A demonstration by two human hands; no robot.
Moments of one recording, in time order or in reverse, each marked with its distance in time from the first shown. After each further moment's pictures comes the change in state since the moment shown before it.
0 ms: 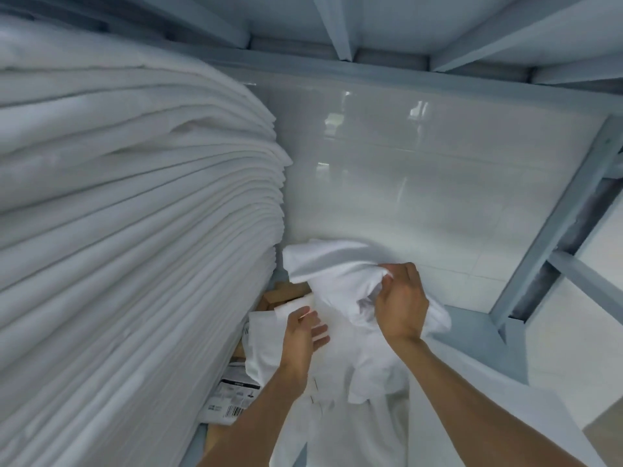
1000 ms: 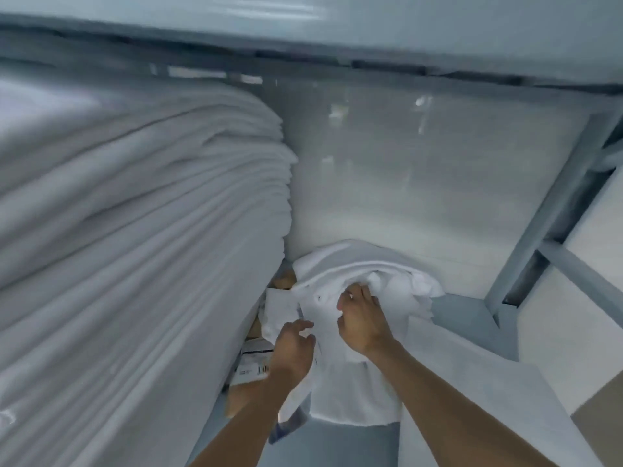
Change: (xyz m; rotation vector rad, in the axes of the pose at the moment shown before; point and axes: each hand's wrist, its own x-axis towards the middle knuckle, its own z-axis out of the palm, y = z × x) left_hand -0.043 -0.002 -0.040 0.830 0.000 0.142; right_hand -0.052 -0.019 0.007 -0.281 -0.659 -0.333
